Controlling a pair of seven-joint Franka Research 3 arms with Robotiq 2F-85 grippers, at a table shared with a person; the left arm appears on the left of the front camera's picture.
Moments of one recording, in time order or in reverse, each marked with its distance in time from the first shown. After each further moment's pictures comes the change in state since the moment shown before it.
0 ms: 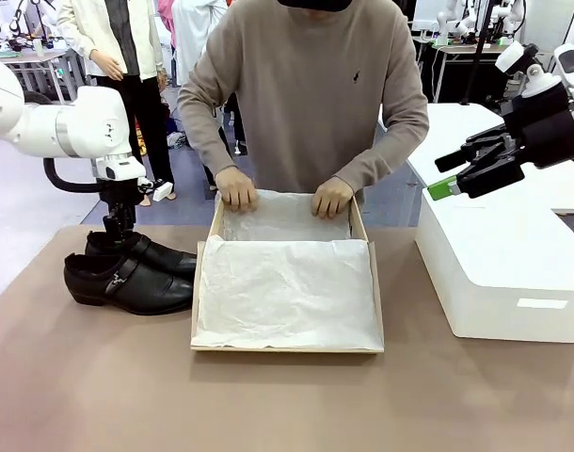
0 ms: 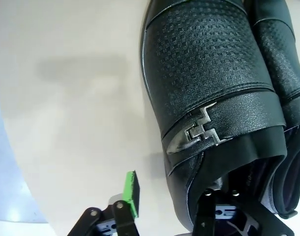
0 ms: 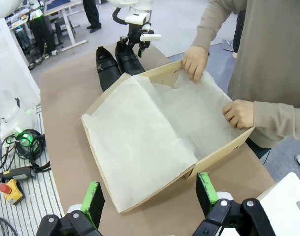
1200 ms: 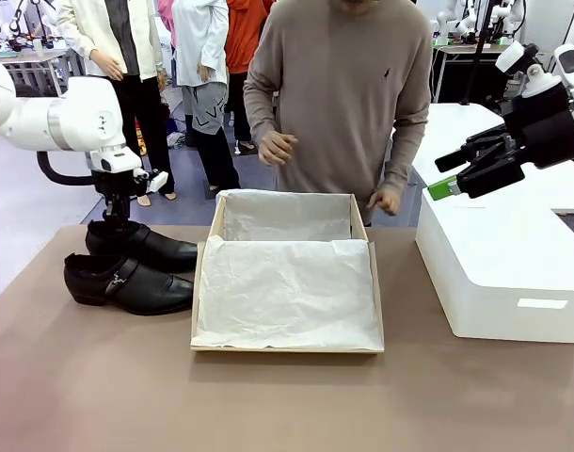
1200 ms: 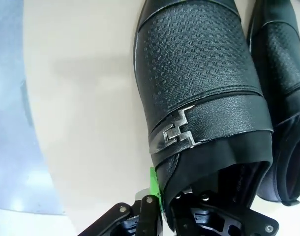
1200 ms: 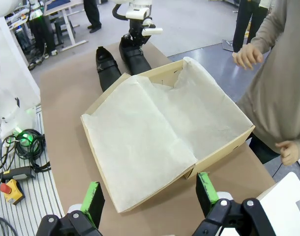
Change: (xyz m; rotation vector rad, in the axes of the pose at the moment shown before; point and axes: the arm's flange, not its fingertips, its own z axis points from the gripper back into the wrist) left arm -0.011 0.003 0.024 0.069 -0.012 0.038; right arm 0.000 0.000 0.000 0.000 0.000 0.000
